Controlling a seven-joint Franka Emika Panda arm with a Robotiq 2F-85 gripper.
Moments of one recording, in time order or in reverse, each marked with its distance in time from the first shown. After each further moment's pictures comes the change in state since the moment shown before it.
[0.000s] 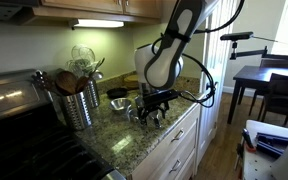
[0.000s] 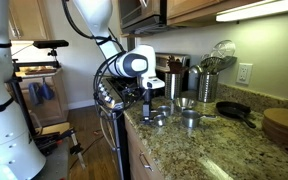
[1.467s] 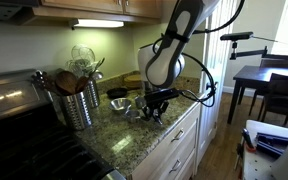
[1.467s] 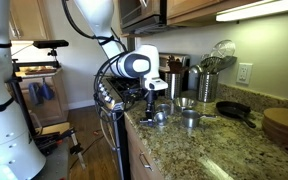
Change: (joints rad) arm 0.015 0.006 -0.057 0.007 0.032 0.000 0.000
